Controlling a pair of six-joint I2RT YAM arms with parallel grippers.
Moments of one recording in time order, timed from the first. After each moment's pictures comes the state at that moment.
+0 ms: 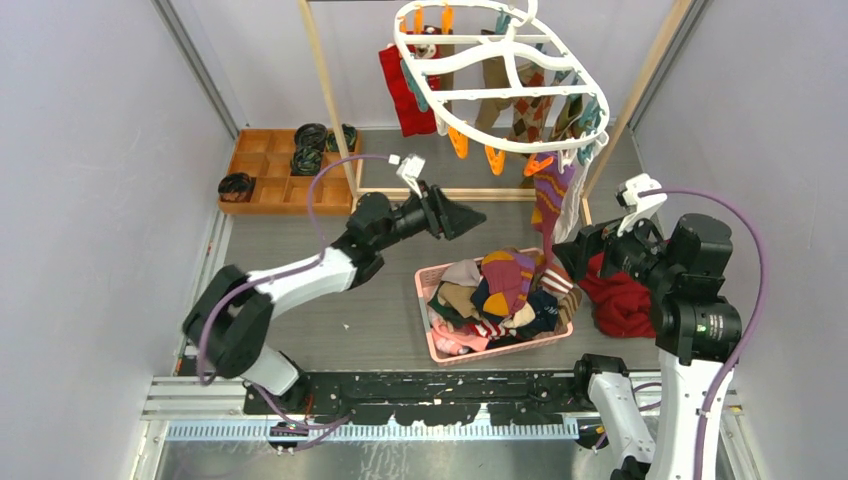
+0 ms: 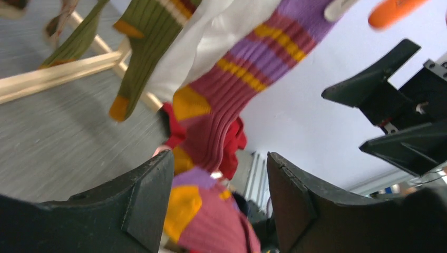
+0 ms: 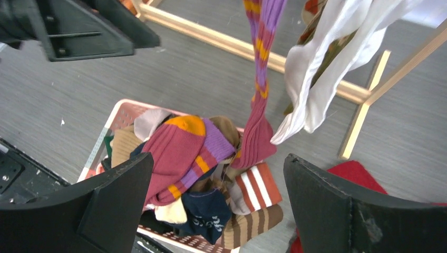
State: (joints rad) left arm -0.72 1.59 0.94 0.83 0.41 -0.85; right arm -0.15 0.70 1.23 -0.92 -0.62 -0.16
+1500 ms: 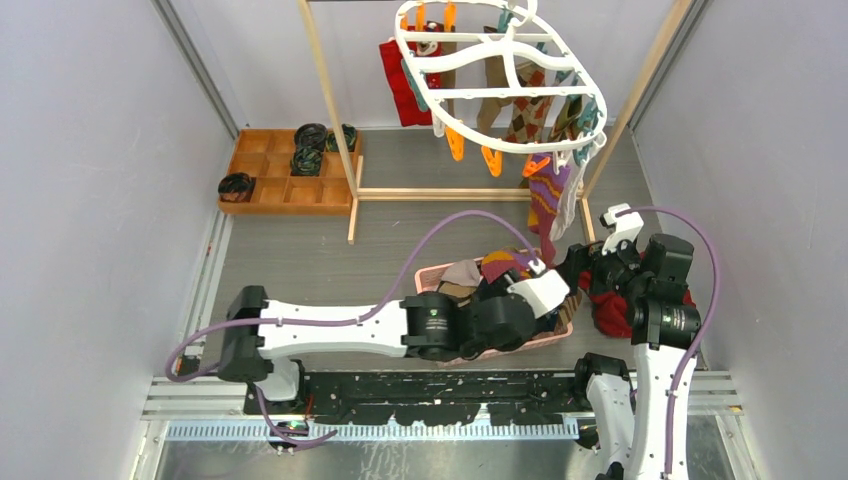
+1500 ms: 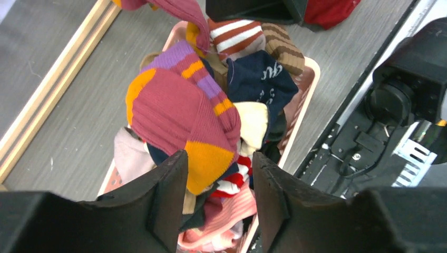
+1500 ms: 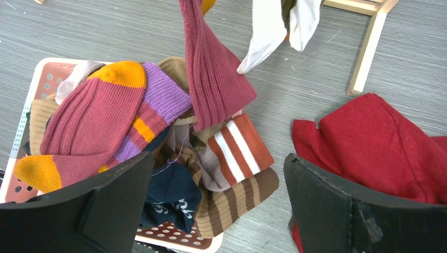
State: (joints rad) left arm -1.51 1.60 1.46 -0.47 -0.57 -0.17; right arm -0.25 0.60 0.81 -0.82 -0.58 -0.21
